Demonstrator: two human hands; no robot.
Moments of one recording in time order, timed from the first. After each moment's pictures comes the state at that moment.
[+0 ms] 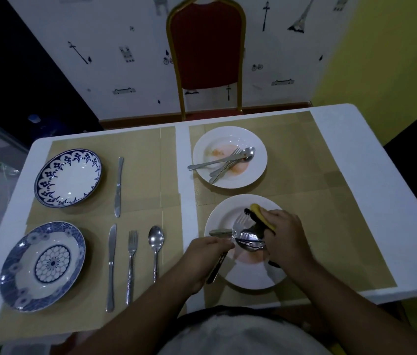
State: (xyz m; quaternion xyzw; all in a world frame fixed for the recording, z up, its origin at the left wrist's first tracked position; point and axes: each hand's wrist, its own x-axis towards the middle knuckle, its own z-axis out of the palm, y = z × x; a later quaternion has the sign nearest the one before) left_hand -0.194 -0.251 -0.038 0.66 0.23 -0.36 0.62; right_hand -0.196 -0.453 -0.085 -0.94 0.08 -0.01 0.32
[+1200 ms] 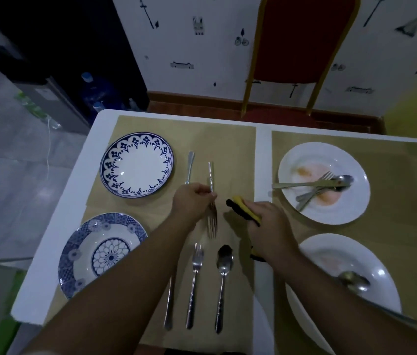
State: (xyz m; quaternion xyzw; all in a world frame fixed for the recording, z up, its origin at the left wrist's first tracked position) left_hand -0.026 -0.058 -0.085 0.78 0.27 -0.13 0.55; right_hand -0.070 -0.246 -0.075 -0.93 -0.03 0.06 0.36
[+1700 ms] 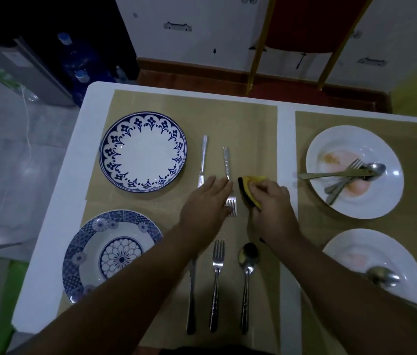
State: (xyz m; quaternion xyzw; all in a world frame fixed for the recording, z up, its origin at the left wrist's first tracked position) left_hand -0.037 -0.020 -0.128 0.96 -0.17 -0.08 0.20; right_hand -0.043 -0.198 -0.117 -0.97 -0.04 0.06 0.23
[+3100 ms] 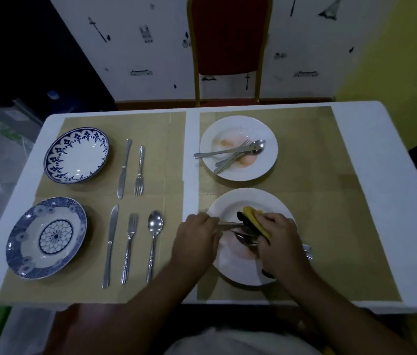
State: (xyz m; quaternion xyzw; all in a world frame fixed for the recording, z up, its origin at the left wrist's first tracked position) left_hand -0.194 -0.242 -0.077 0.97 -0.14 -0.03 0.18; right_hand -0.212 -0.442 -0.071 -0.94 0.03 -0.01 0.33
